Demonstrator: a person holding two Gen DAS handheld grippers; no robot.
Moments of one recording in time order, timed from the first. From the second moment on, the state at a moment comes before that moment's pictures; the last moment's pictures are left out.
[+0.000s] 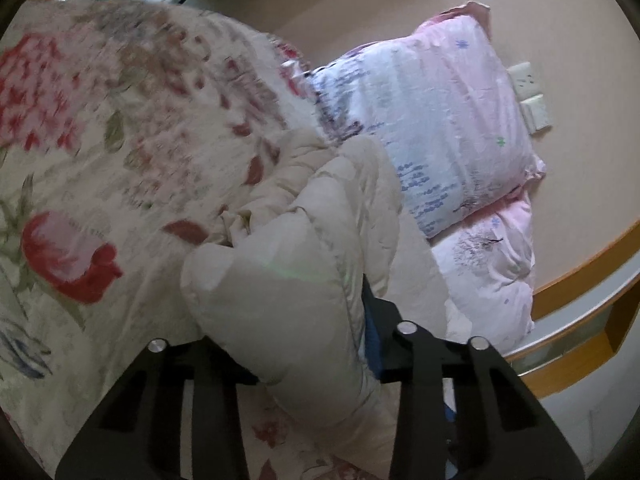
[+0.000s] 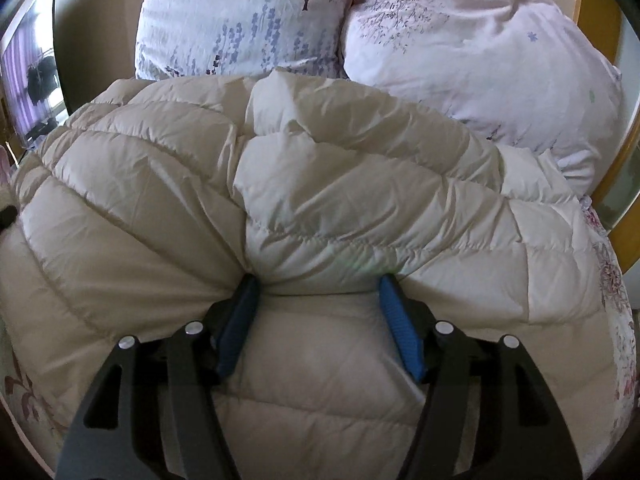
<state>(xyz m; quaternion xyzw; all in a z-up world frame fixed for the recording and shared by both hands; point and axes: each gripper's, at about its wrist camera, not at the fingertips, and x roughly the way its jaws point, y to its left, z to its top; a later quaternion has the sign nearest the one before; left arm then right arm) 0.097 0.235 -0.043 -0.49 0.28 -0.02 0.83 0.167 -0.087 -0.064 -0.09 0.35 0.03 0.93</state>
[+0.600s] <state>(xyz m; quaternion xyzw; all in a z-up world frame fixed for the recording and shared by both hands) 0.103 0.138 0.080 -0.35 0.16 -0.24 0.89 0.174 -0.083 -0.066 -0.09 0.35 0.03 0.93</state>
